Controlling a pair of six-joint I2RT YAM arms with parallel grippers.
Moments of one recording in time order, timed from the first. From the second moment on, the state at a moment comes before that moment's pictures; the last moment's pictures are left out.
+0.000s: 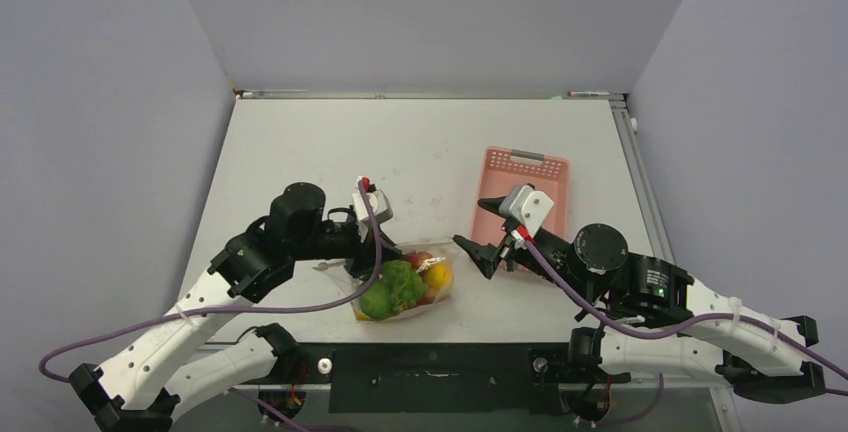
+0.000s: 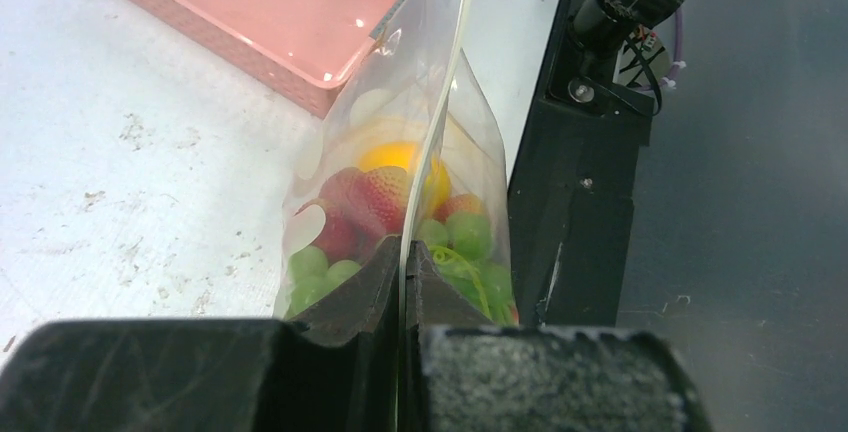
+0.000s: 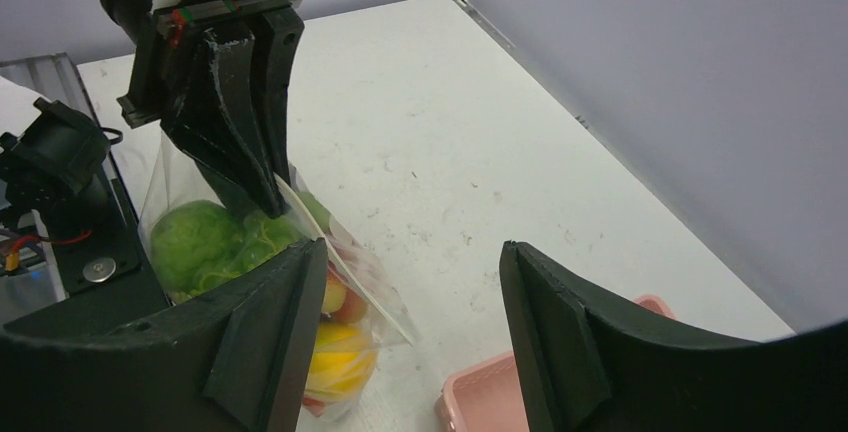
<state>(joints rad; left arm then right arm) -0.75 0.85 0.96 -0.54 0.54 0.04 1.28 0.78 1.11 -0.40 0.30 -0.18</state>
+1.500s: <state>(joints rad) -0.50 0.95 1.13 -0.39 -0.15 0.17 1.28 0.81 1.09 -0.40 0.43 -0.13</state>
